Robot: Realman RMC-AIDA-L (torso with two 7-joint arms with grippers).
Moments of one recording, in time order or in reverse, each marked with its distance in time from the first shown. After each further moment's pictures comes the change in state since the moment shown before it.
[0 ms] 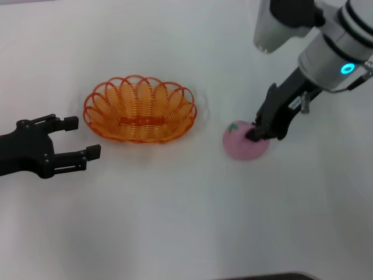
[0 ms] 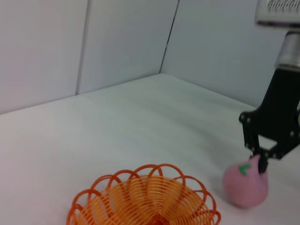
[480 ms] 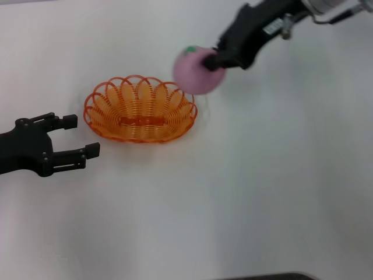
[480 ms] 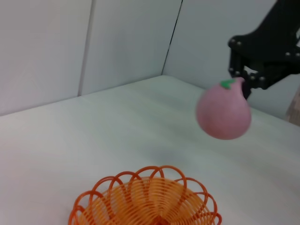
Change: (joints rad) left arm -0.003 0.000 -0.009 0.002 0.000 0.005 -0.006; right arm 0.084 0.005 0.196 -0.171 0.149 -0.056 0.002
